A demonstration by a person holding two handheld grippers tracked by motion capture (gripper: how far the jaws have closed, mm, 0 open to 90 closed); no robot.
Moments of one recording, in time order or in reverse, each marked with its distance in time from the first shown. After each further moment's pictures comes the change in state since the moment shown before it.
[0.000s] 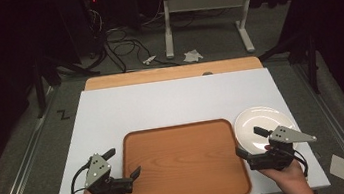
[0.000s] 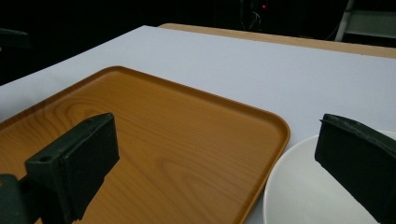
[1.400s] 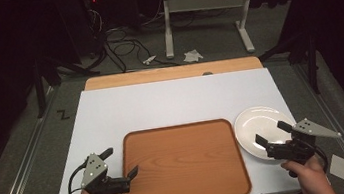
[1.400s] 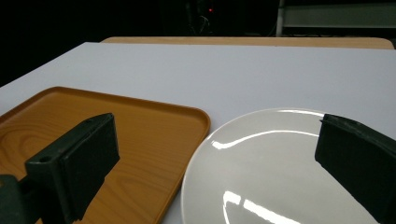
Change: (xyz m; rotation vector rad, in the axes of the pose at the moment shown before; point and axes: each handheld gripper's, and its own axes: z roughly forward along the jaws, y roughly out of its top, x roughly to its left) left arm 0.005 0.001 -0.004 -0.015 0.005 -0.007; right arm -0.042 -0.003 -0.028 -0.032 -0.186 0.119
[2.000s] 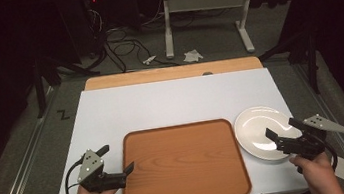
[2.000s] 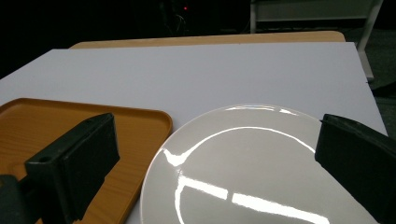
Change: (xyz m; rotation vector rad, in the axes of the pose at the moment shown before) left arm 0.019 -0.002 0.004 0.019 0.027 -0.022; right arm -0.024 0.006 -0.007 0.009 -0.084 0.046
